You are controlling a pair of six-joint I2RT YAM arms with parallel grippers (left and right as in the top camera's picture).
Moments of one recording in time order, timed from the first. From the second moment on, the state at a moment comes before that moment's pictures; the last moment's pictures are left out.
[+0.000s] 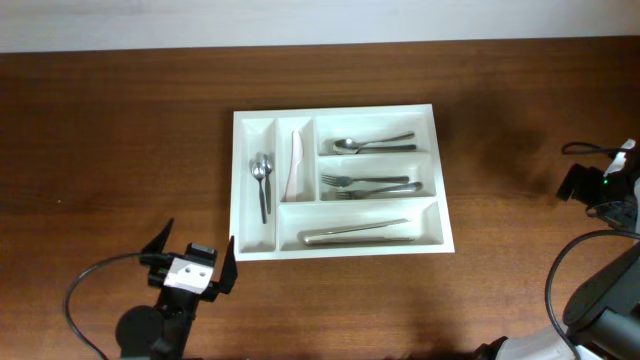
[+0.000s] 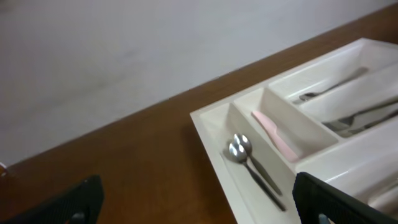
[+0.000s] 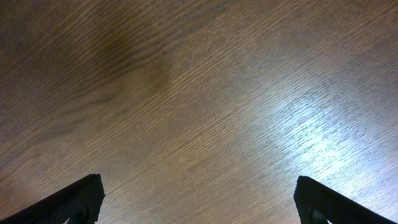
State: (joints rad) left arm 0.00 0.08 0.21 -0.27 0.19 0.34; right arm -0.65 1.77 1.39 -1.00 0.03 -0.02
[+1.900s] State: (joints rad) left arm 0.05 0.01 0.02 -0.08 0.05 0.11; right arm -0.65 1.77 1.39 -1.00 0.03 -0.02
